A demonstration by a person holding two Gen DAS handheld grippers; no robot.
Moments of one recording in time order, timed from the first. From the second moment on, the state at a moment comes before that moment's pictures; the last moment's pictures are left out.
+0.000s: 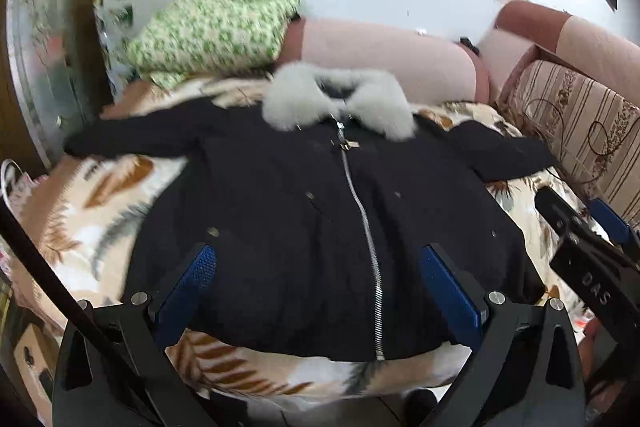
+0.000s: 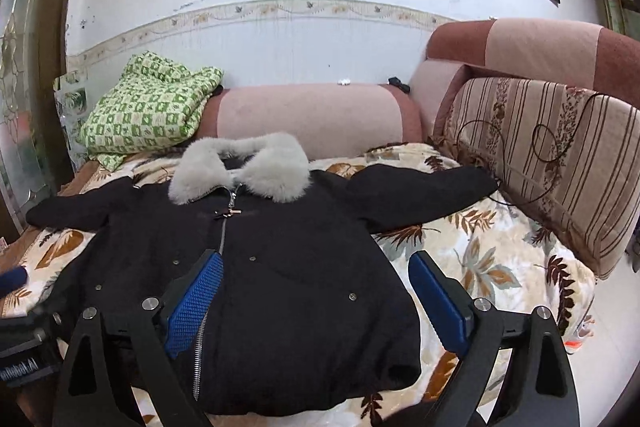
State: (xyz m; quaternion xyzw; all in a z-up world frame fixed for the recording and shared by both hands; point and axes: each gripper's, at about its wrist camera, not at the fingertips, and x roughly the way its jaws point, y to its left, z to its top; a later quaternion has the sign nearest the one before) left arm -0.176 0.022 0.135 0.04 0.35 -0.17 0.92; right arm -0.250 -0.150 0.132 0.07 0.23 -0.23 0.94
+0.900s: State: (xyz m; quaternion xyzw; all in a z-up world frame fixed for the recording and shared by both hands) left arm -0.137 0.001 0.093 0.06 0.38 -0.17 0.91; right arm -0.203 -0.189 0.082 0.10 0.30 -0.23 0.92
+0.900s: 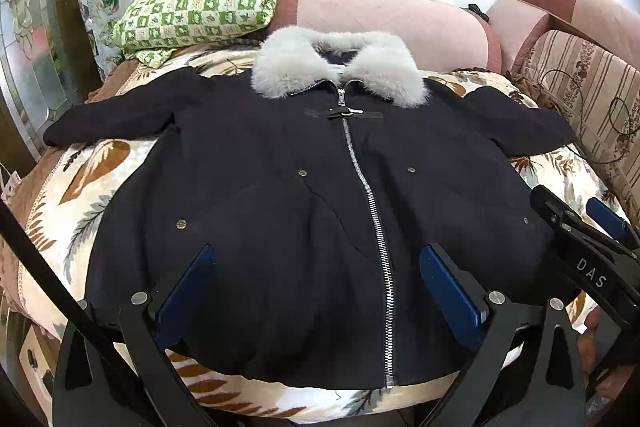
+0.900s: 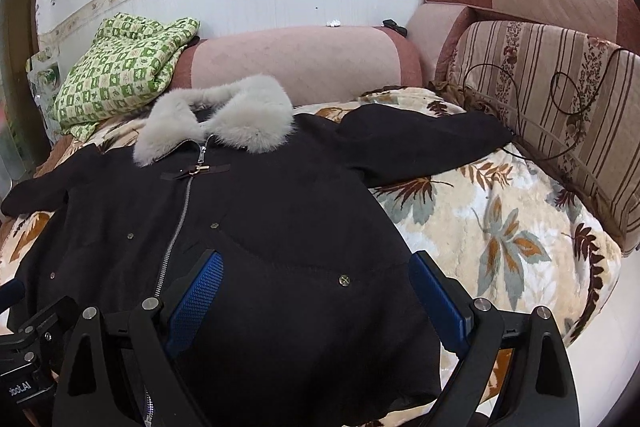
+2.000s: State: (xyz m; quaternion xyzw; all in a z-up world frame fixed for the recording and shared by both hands) left arm -0.076 0.100 0.097 0.03 0.38 -0.05 0.93; right arm -0.166 -0.158 0.074 0.06 0.33 -0.21 0.92
